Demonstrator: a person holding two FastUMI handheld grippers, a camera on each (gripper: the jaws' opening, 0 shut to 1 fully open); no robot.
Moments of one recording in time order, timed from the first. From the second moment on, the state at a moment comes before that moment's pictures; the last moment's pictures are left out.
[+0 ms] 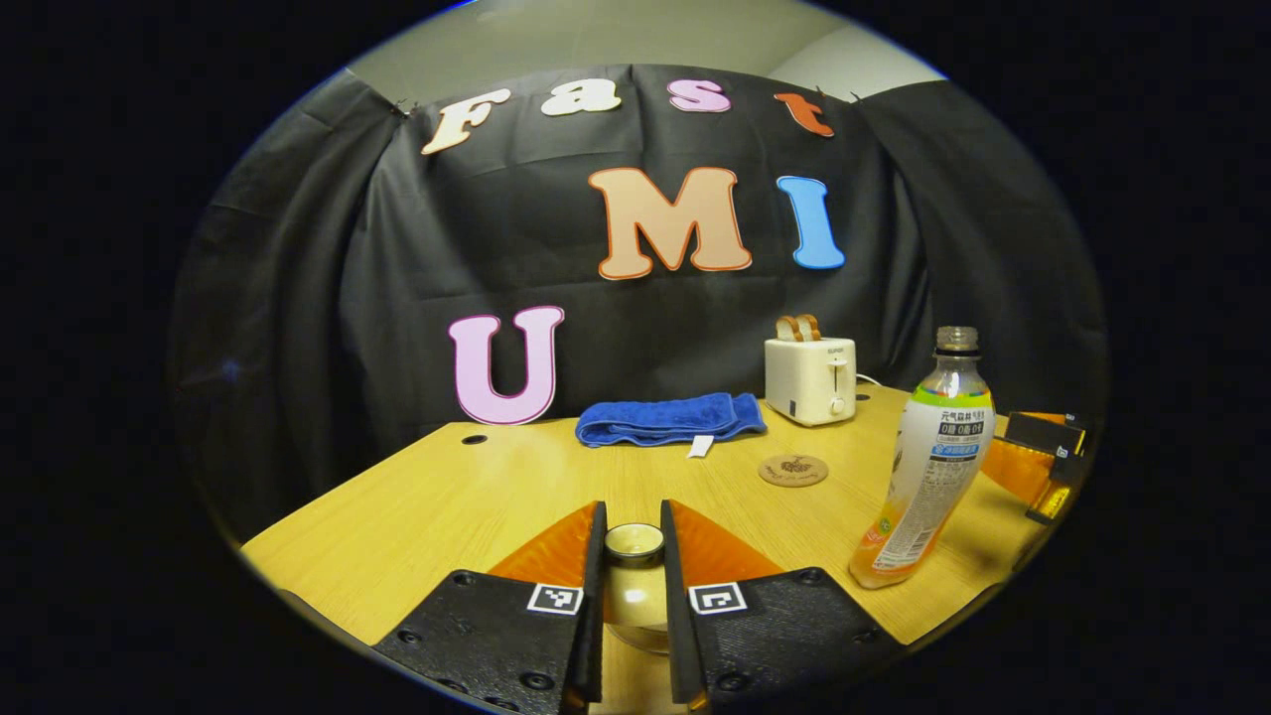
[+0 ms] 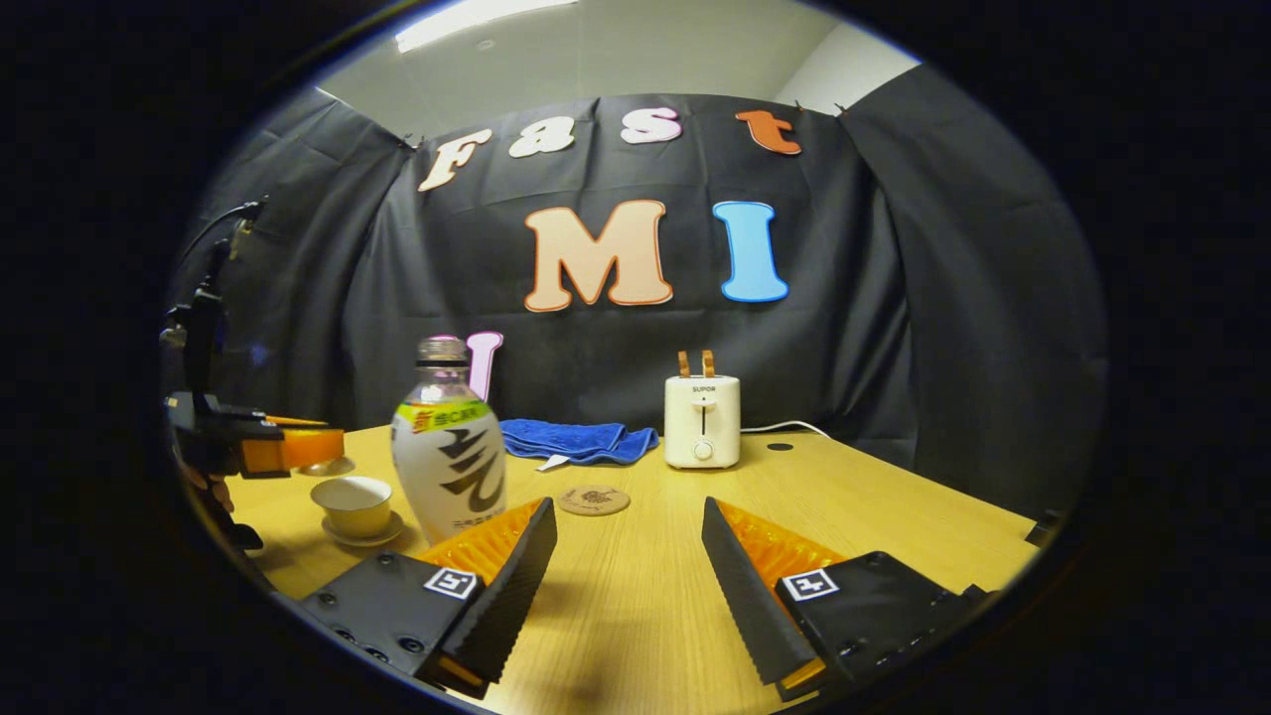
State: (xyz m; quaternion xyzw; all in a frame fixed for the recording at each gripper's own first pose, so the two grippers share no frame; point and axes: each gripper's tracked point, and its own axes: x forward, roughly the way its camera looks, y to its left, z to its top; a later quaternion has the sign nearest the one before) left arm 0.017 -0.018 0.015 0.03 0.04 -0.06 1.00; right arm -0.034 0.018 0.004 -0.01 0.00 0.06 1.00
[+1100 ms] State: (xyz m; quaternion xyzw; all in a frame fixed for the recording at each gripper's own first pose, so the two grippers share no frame) left arm -0.006 0.067 0.003 0.01 0.05 0.01 1.00; right arm -0.028 0.119 -0.030 -0.02 0.09 0.17 0.98
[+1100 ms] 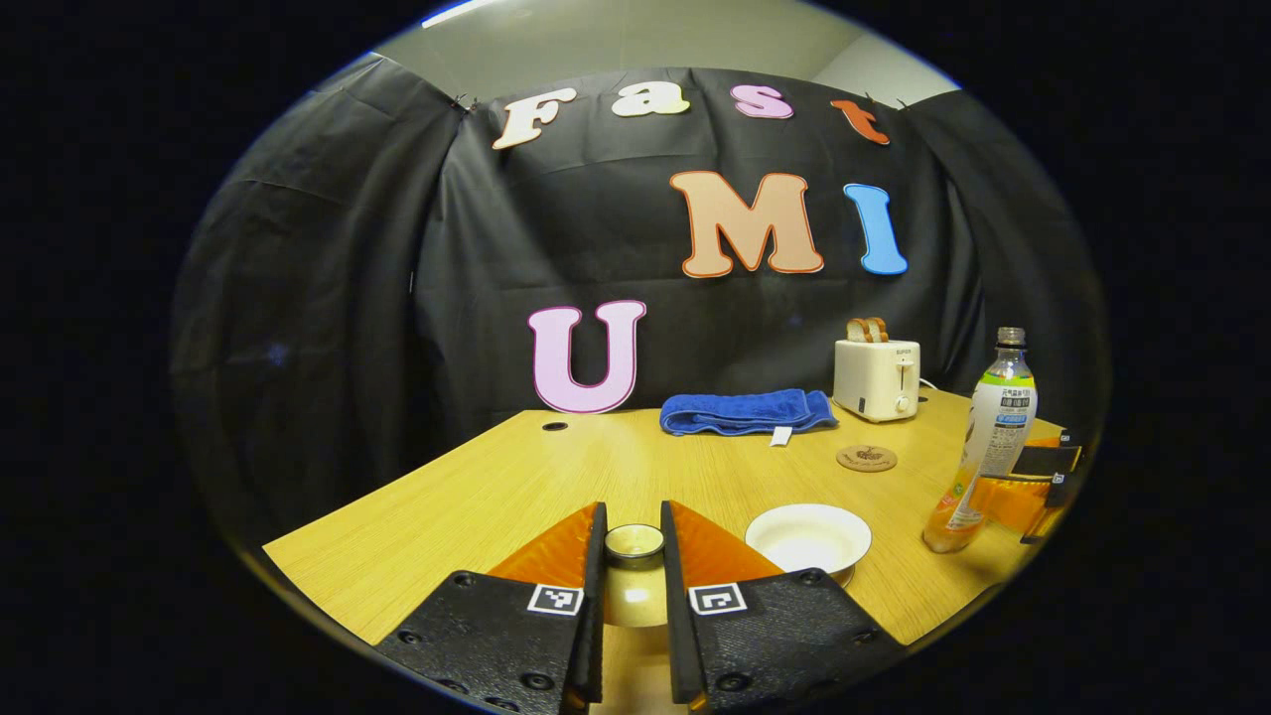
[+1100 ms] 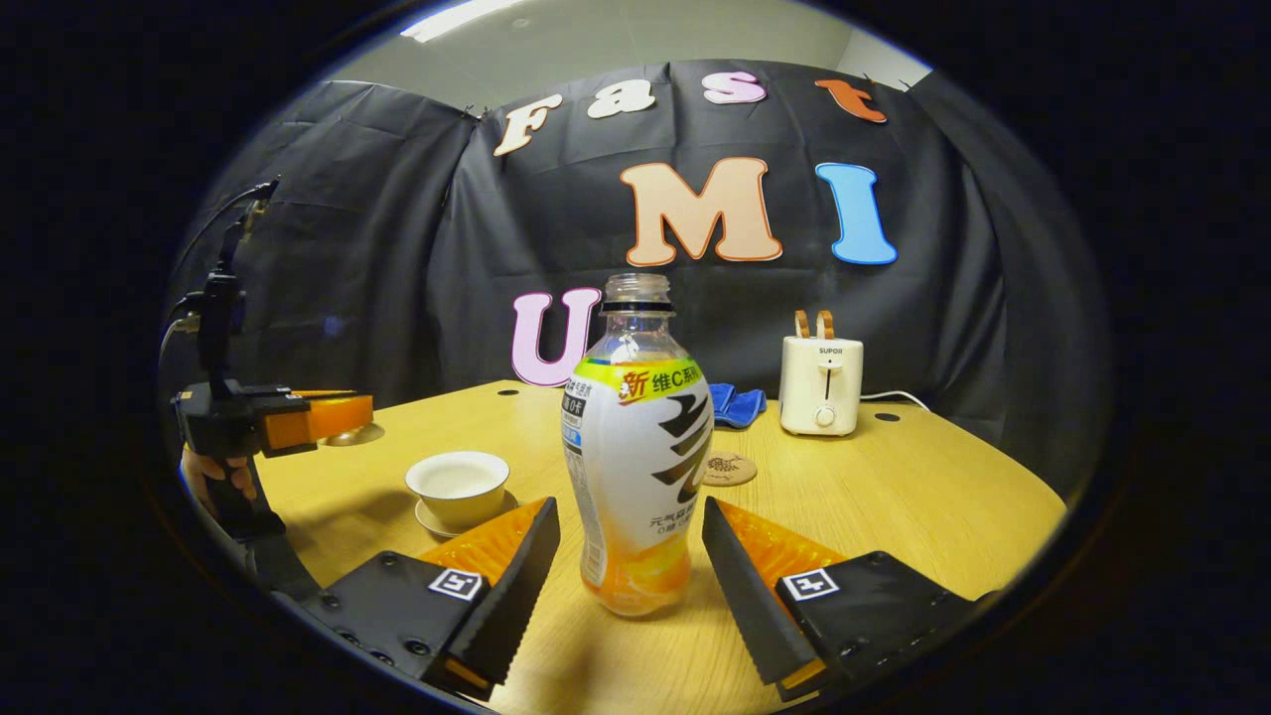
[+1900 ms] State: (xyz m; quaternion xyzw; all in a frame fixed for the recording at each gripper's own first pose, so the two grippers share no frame) left arm -0.007 0.084 0.006 0.01 0.04 0.02 1.00; right arm 0.003 0.122 -0.013 -0.17 0.06 0.17 0.97
